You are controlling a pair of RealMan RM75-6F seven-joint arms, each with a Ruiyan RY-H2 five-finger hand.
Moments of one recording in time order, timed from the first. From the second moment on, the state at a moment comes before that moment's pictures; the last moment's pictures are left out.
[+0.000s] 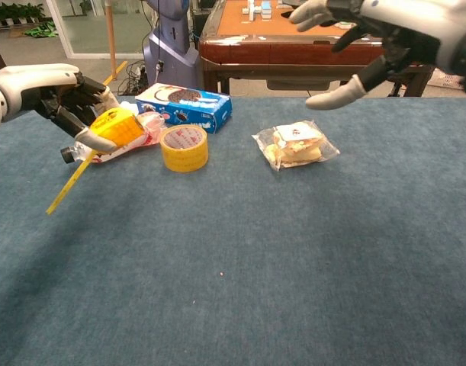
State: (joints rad) left arm -0.70 -1.35 -0.34 -1.72 0.78 0.95 0.24; right arm 0.60 -1.40 0.31 -1.84 -1.25 1.08 -0.24
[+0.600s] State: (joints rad) left arm -0.75 -1.33 -0.35 -1.83 0.67 1.01 0.25; right arm 0.83 -1.64 0.41 -1.68 -1.03 1.03 -0.36
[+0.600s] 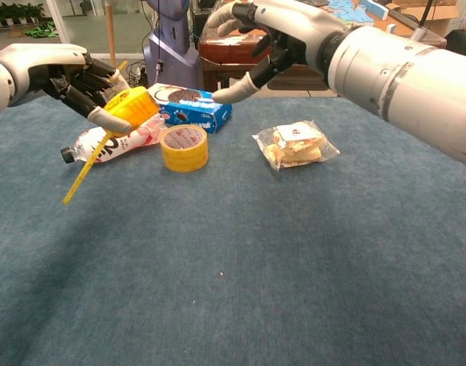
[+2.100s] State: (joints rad) left arm -0.85 -1.30 -0.32 -1.88 0.61 1.03 0.28; right arm 1.02 -1.72 0.43 -1.56 -0.89 1.04 -0.39
